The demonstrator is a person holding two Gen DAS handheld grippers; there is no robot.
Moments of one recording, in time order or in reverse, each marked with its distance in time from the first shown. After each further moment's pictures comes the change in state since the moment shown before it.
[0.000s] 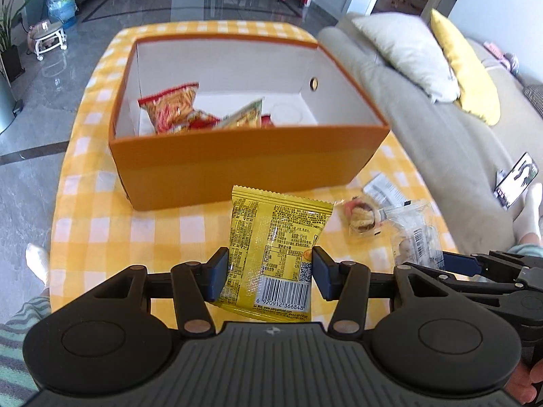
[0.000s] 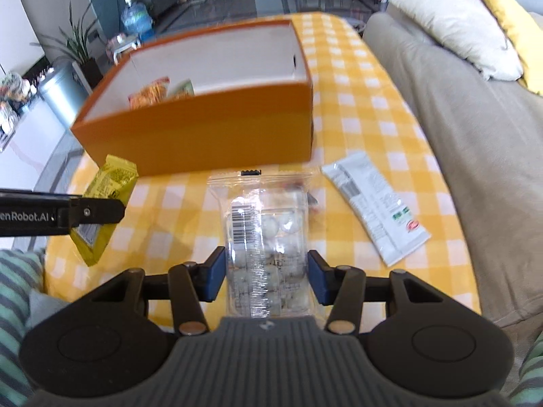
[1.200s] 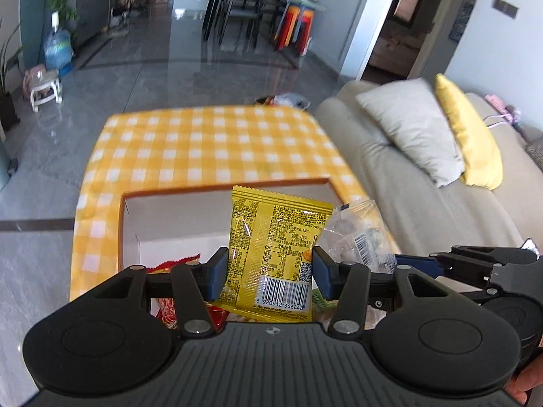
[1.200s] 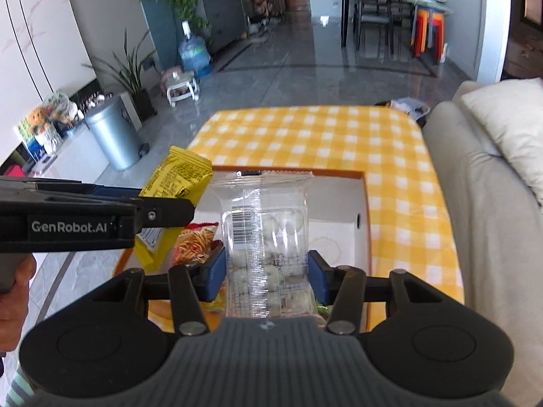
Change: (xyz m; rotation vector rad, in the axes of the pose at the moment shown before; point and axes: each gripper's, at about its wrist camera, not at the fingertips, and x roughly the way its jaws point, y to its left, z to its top) left arm 0.017 0.013 0.162 0.011 -0.130 -0.001; right arm 0.009 0.036 0.190 -0.149 -0.108 0.156
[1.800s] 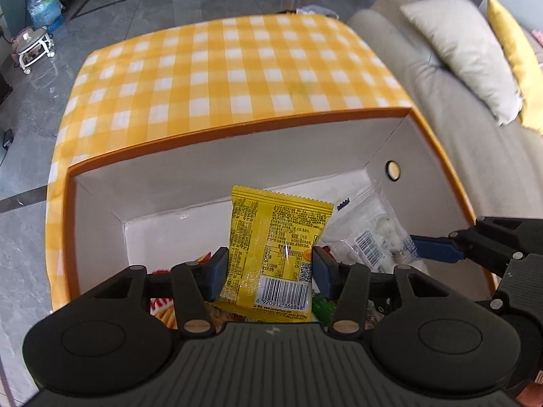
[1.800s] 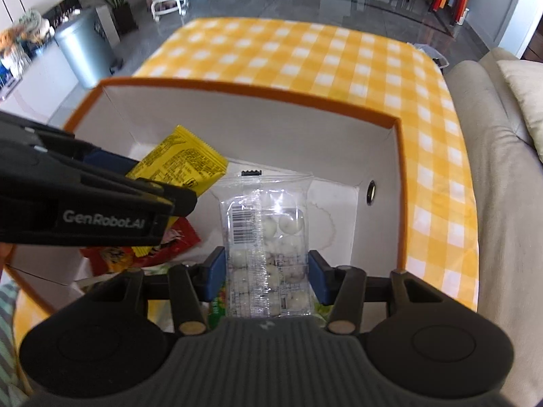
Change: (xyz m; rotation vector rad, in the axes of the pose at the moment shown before) left arm 0.131 0.021 0.014 0.054 0.298 0.088; right arm 0.154 -0.020 0.012 -0.119 0.281 -0.088
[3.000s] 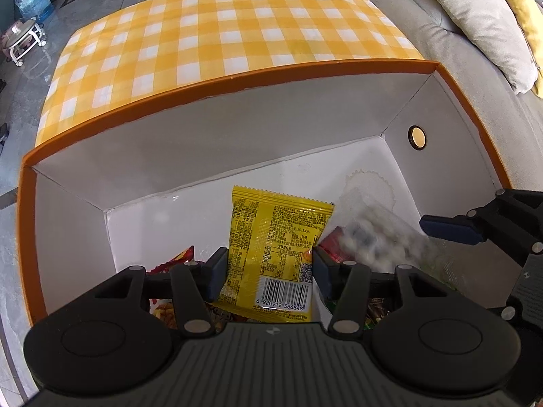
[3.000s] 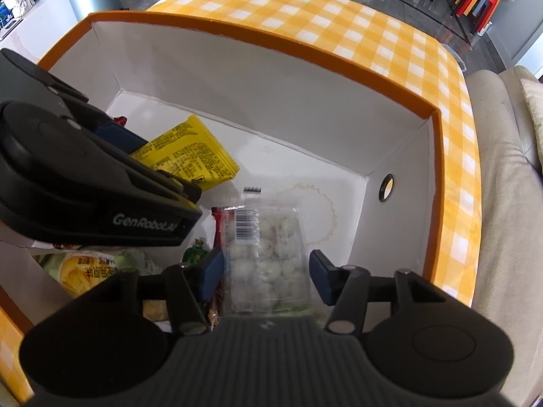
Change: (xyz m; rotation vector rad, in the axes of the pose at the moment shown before) left arm 0.039 -0.005 0.005 0.030 0.100 0.031; right arm 0.040 0.005 0.008 -0.137 0.096 -0.058
